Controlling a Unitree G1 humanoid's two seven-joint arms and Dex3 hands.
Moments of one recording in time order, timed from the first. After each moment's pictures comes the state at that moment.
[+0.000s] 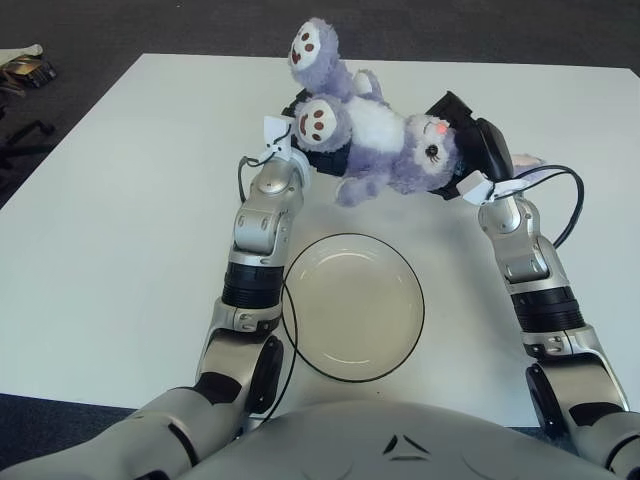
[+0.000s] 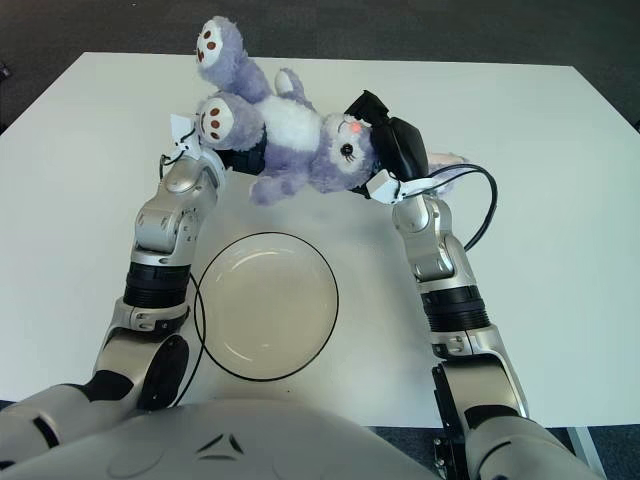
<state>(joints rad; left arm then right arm) -0.53 -0.15 0.00 -0.07 -0.08 0.51 0.05 -0.37 -0.33 0.09 0.05 -0.49 -0.16 -0.08</state>
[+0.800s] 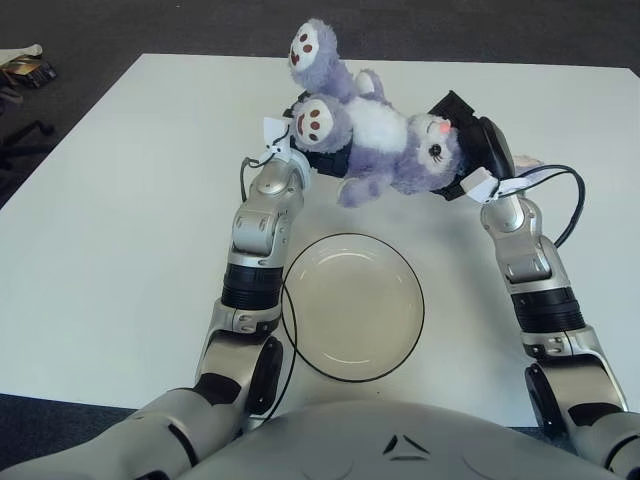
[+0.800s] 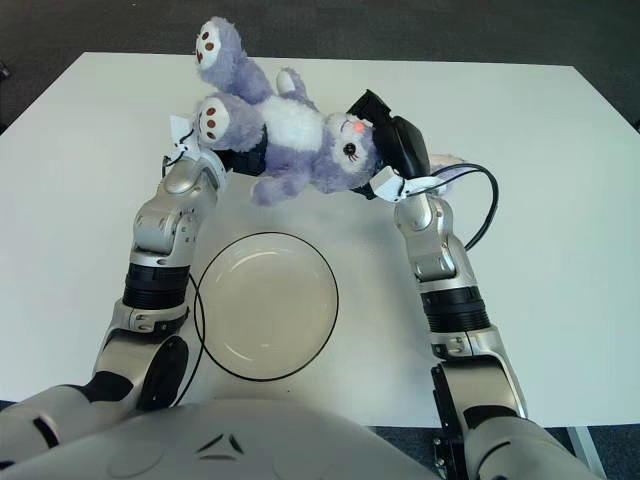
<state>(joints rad) -0.53 -0.15 0.00 -0.07 -0.11 0.51 0.05 -0.37 -0.32 0.07 0.03 -0.44 -0.12 -0.04</state>
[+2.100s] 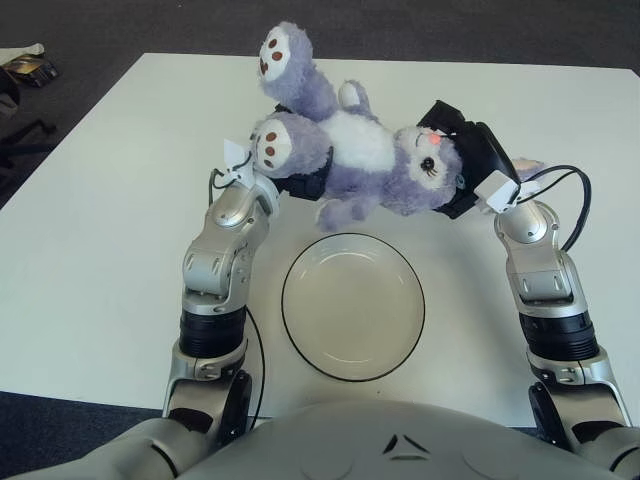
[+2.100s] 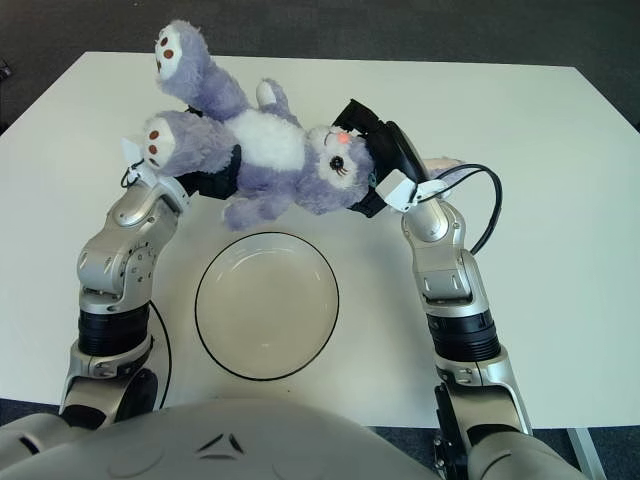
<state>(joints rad) -0.33 0.02 0.00 -0.43 -0.21 0.61 -0.09 -0.27 -0.33 0.07 -0.30 -0.33 0.09 0.22</state>
